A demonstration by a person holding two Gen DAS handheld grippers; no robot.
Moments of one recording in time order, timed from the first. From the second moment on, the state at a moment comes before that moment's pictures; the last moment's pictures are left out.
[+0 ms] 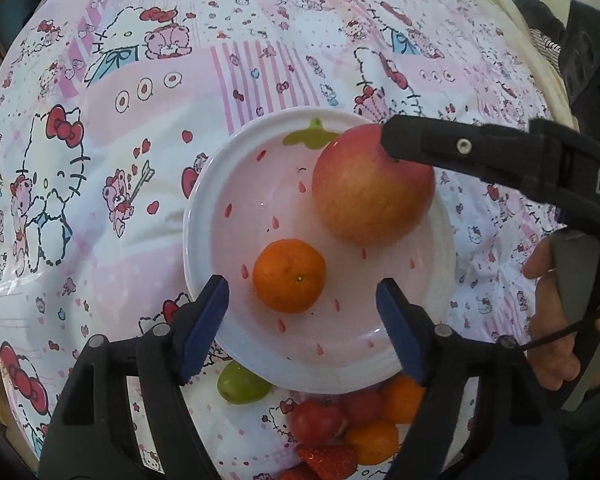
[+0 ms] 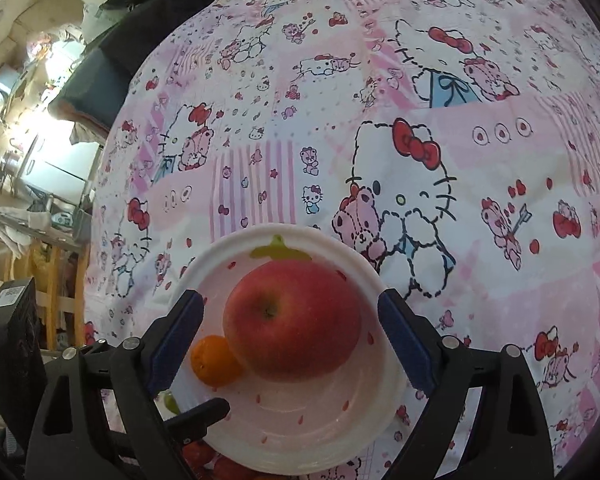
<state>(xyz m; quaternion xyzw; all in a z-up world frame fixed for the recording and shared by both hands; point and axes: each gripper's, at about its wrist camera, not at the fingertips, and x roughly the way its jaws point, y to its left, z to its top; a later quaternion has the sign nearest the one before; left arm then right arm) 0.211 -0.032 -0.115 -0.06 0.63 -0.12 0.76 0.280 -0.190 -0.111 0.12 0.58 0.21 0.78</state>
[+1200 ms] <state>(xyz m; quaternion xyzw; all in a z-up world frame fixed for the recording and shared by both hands) 0.114 0.023 -0.058 -0.05 0.58 -0.03 0.82 0.154 -0.250 -0.045 0.13 0.52 0.18 0.83</state>
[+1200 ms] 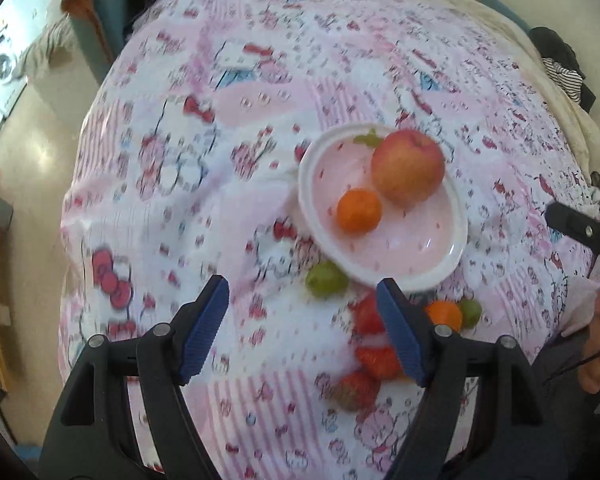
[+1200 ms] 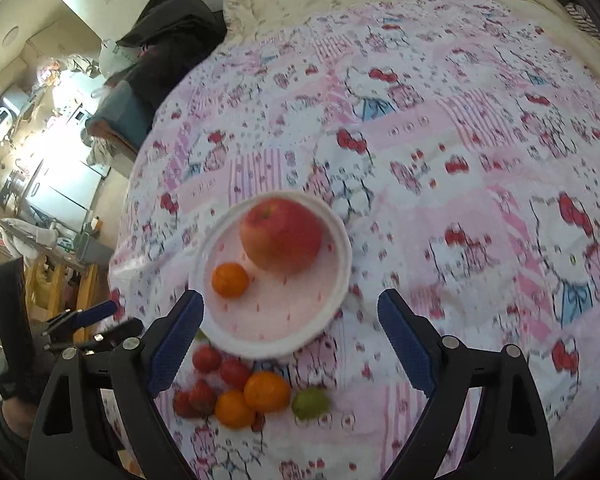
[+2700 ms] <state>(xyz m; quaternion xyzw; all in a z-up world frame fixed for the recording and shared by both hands) 0.047 -0.040 -0.072 0.01 0.61 -0.15 0.77 0.117 -0.246 -0.122 0.11 0.65 0.18 0.73</state>
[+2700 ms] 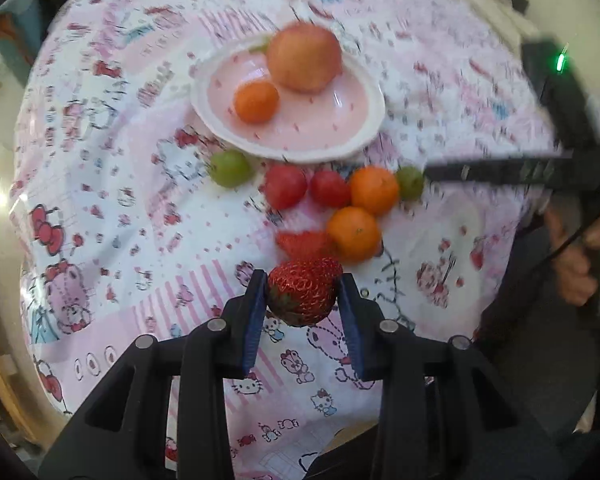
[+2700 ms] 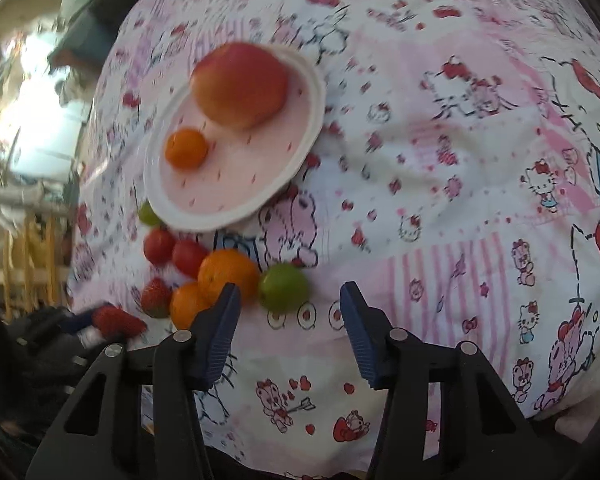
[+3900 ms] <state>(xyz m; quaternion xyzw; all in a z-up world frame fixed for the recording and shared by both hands) 0.067 -0.003 -0.049 -0.07 0.58 -0.11 0.80 0.093 -0.198 -0.123 -0.10 0.60 0.22 0.76</state>
